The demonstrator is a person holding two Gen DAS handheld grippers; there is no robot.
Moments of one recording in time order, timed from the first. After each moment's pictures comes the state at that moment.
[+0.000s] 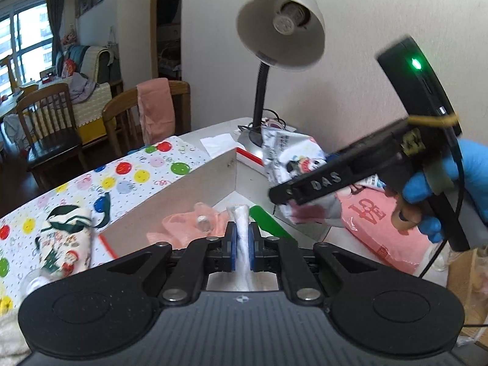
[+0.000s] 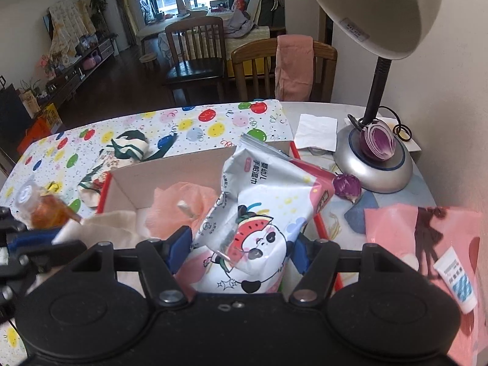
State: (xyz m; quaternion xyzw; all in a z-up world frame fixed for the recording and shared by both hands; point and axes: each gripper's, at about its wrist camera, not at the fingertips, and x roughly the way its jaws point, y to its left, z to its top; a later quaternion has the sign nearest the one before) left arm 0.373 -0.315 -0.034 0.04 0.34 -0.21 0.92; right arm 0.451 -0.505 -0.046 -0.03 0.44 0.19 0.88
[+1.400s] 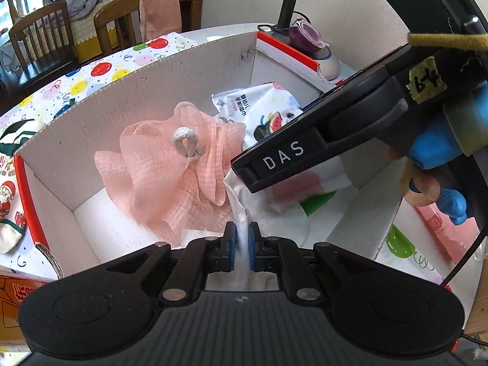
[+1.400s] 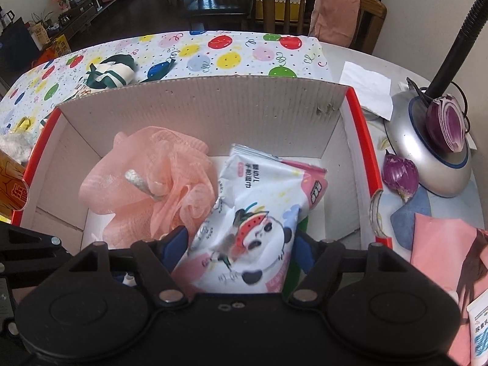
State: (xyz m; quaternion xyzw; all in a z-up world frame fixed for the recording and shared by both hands) left arm 0.449 -0.355 -0.154 0.03 0.49 -0.17 0.85; right arm 0.519 -0.466 -0.140 -0.11 0.52 0.24 0.81
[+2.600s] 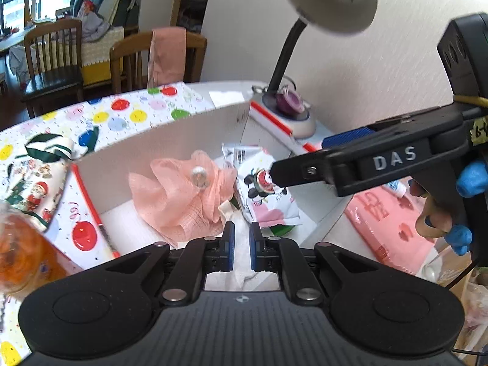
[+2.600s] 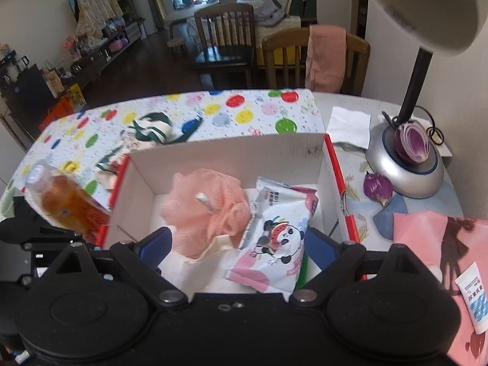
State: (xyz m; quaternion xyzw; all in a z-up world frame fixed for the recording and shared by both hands) left arm 0.400 -0.317 -0.091 -0.05 0.42 -0.19 0.89; right arm 0.450 -0.491 -0.051 -0.04 0.45 0.26 0.86
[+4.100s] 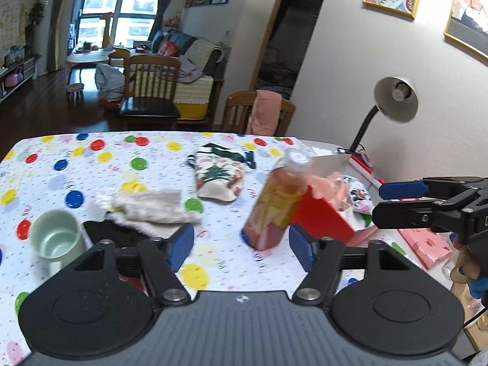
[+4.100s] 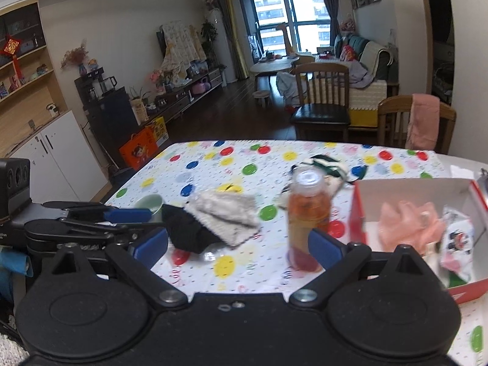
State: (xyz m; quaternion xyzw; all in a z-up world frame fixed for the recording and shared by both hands) left arm 0.201 -0.062 -0.040 -0.11 0.31 -0.07 0.94; right arm 0.251 -0.310 0.000 -0.01 0.33 0.38 0.86
